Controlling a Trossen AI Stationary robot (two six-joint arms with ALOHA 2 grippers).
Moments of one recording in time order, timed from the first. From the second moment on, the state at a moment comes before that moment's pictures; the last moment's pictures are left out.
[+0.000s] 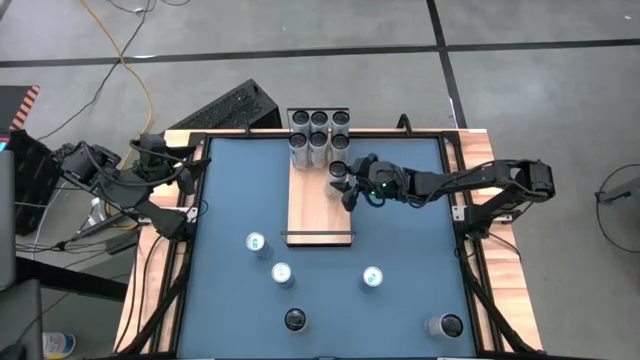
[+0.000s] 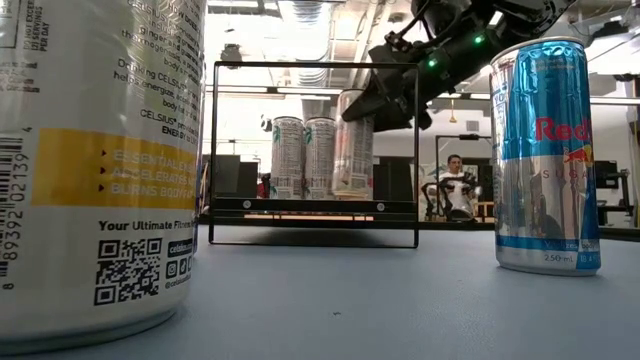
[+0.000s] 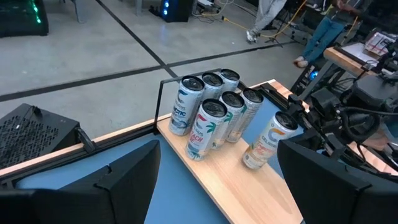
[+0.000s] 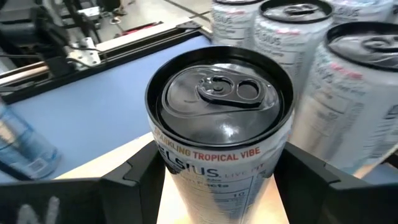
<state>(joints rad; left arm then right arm) -0.51 0.77 1.34 -1.27 -1.11 -1.01 -0.15 1.45 0.80 0.27 0.31 0.25</state>
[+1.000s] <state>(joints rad) -0.51 0.81 1.34 -1.27 -1.11 -1.02 -0.15 1.45 0.80 0.26 0.29 0.25</state>
